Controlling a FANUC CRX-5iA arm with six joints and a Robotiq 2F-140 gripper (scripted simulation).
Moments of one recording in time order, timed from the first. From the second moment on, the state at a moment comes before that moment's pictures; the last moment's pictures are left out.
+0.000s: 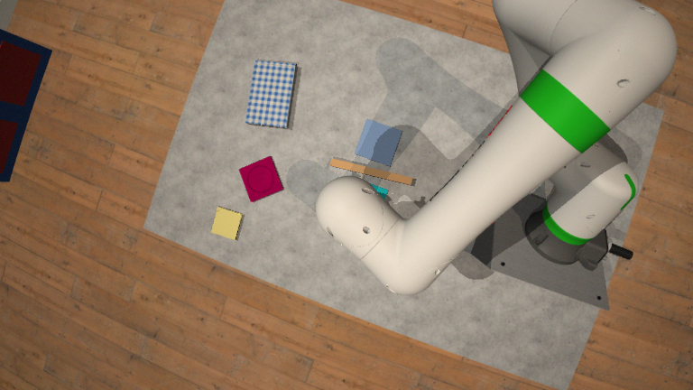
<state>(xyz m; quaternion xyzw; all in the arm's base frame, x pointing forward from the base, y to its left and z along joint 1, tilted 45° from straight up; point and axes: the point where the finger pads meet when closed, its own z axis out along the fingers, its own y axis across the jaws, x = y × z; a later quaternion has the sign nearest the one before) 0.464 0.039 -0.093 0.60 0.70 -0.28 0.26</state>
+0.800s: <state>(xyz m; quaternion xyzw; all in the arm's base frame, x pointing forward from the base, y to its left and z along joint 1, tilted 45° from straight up) 0.465 0.035 -0.098 0.60 0.70 -0.28 0.26</state>
